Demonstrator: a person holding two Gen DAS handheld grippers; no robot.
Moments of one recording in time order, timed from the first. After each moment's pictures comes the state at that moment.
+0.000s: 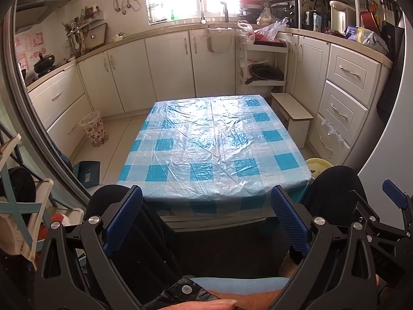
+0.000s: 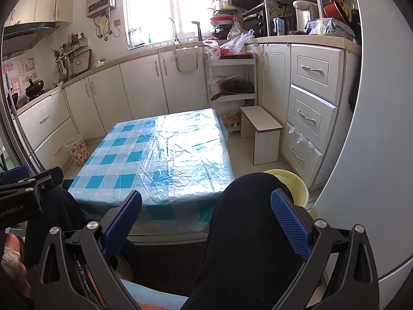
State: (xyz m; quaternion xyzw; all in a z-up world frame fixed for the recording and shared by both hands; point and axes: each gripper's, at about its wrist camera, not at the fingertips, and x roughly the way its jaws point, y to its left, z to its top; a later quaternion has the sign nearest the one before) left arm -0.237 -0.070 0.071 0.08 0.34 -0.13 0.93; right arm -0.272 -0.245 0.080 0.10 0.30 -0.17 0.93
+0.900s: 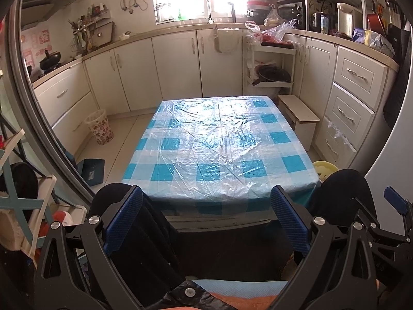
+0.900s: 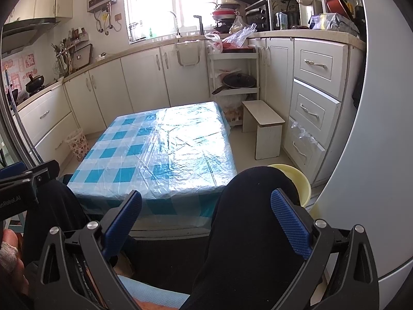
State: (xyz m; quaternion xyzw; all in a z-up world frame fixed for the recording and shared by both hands) left arm -0.230 -0.066 0.065 0.08 0.34 -0.11 0.93; right arm -0.264 -0.252 0.074 0.09 0.32 -0.15 0.93
